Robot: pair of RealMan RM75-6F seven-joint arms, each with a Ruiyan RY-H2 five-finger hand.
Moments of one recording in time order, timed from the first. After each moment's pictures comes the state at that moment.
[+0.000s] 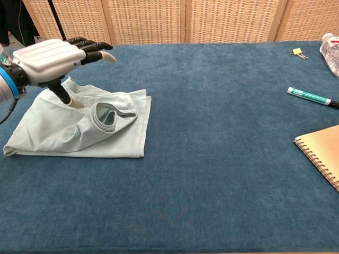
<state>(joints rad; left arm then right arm) -0.74 -1.61 -0.04 -1.06 1.54 1.11 0.11 0.27 -1.23 0.08 -1.56 -1.56 1.40 -0.01</state>
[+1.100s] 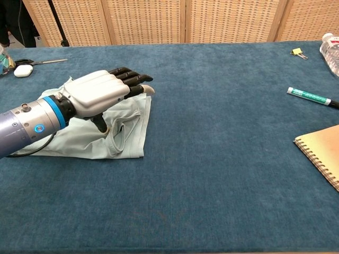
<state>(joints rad) -0.78 -1.80 -0.03 -0.98 1.58 1.06 0.23 0.27 -1.23 0.08 -1.55 -1.55 1.38 0.00</state>
